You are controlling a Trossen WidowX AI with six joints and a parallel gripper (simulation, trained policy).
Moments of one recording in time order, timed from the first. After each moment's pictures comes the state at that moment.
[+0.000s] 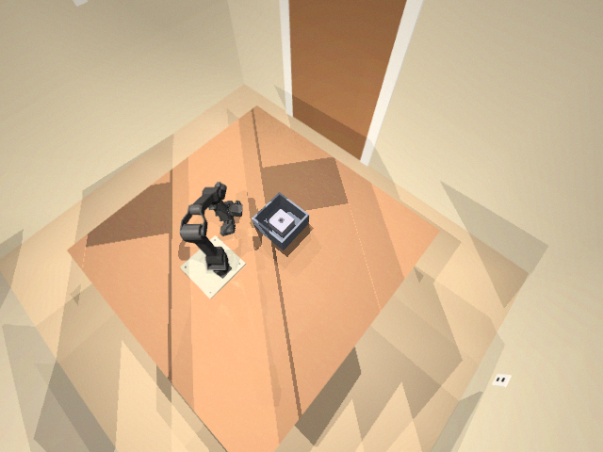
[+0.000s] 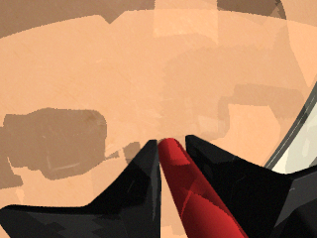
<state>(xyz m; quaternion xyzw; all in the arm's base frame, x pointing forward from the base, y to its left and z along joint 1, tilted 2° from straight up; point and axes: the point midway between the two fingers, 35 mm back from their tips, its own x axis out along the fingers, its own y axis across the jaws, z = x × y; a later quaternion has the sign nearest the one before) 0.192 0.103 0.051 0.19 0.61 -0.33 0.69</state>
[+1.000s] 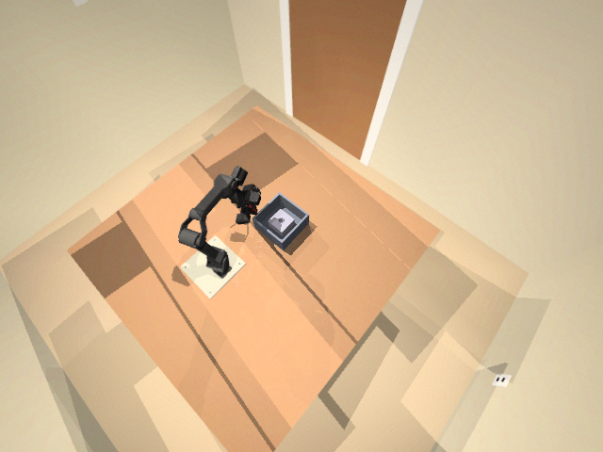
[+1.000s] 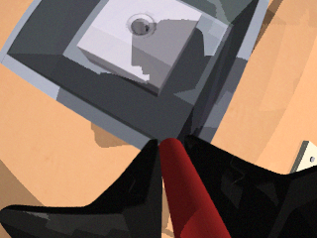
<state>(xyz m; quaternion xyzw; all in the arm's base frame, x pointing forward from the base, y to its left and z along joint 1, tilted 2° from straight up) 0.274 0.017 0.154 0.27 0.47 -0.41 0.73</state>
